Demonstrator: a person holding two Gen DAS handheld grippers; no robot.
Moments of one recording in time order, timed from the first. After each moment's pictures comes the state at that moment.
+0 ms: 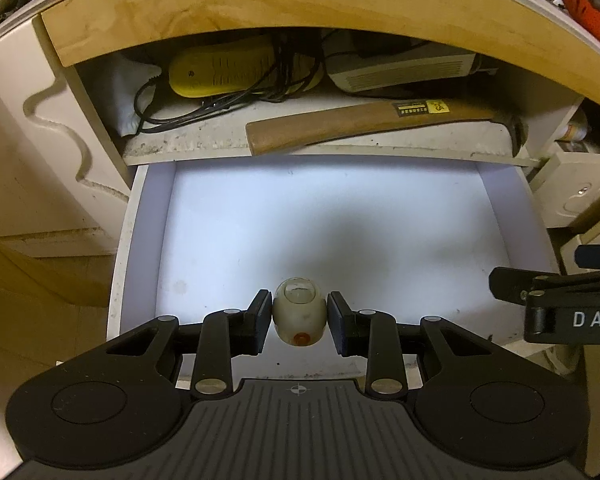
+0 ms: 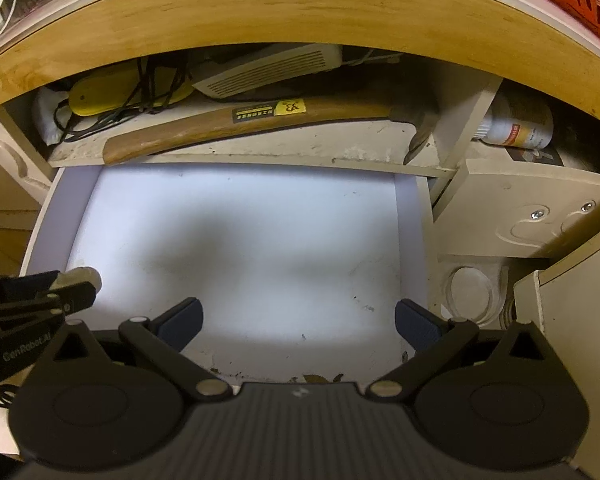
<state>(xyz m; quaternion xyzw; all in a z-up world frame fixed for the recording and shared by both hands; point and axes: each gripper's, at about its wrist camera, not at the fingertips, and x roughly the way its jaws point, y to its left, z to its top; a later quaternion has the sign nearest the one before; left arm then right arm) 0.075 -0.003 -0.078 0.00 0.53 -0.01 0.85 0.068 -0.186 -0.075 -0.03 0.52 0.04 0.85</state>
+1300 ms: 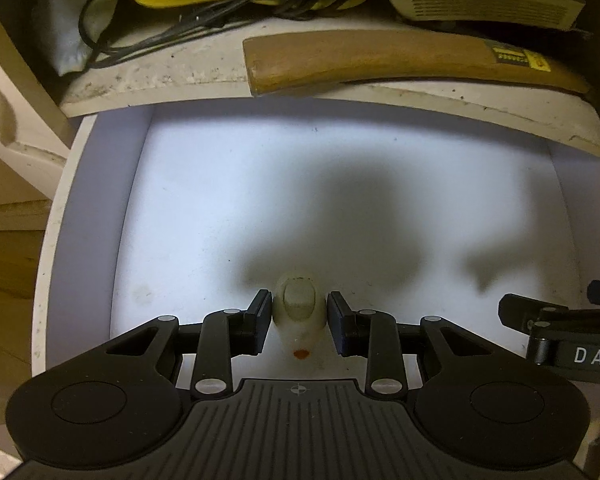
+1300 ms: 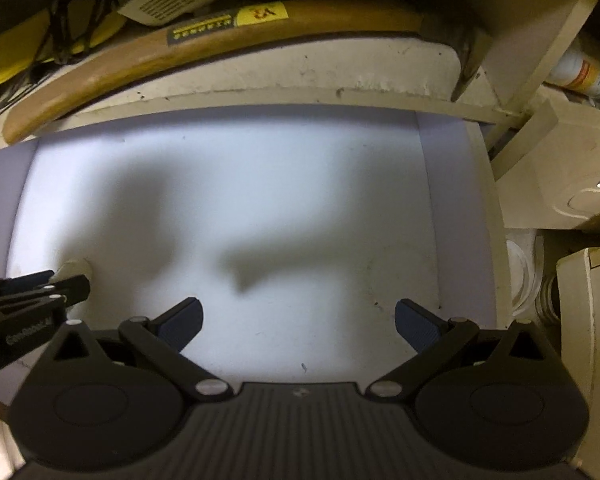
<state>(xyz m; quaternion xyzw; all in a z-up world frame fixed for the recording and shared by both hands) 0.140 0.005 -0.169 -0.02 0.59 0.02 0.81 0.128 -0.179 -0.165 -0.02 0.58 0.01 0.82</state>
